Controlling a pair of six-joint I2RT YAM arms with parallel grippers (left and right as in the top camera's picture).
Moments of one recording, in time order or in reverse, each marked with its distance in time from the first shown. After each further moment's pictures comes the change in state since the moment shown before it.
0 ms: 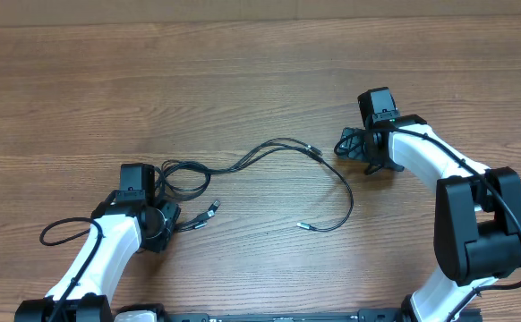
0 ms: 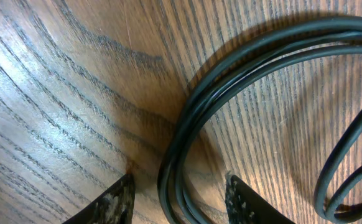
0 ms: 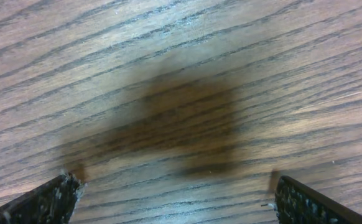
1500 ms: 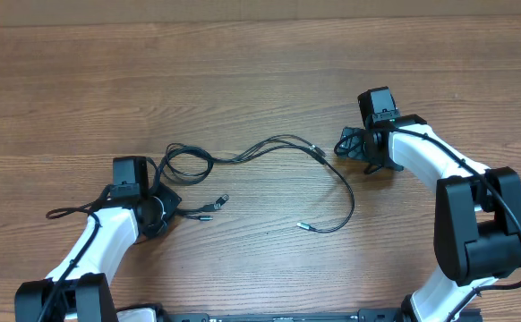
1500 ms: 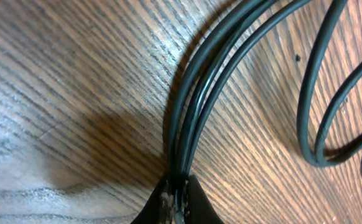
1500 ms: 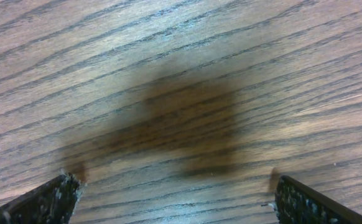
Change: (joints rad) left arm 0.058 0.072 0.011 0.166 0.135 0.399; right arm 0.000 0.000 0.000 0.006 -0.002 0.000
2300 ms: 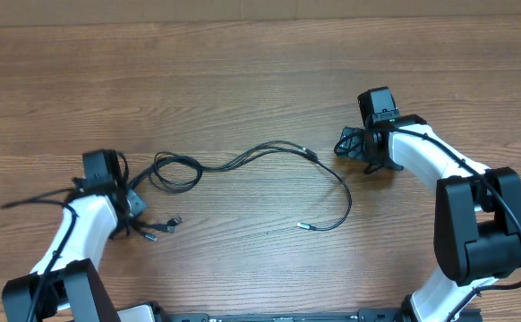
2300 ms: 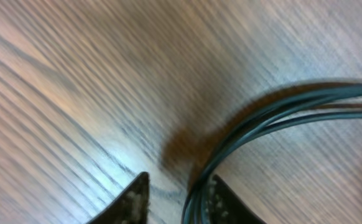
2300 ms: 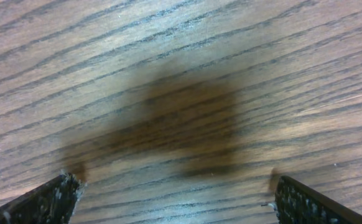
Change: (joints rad) left arm 0.154 0.045 0.129 -0.143 -0.404 0.297; right arm 0.000 0.000 0.000 0.000 0.000 0.000
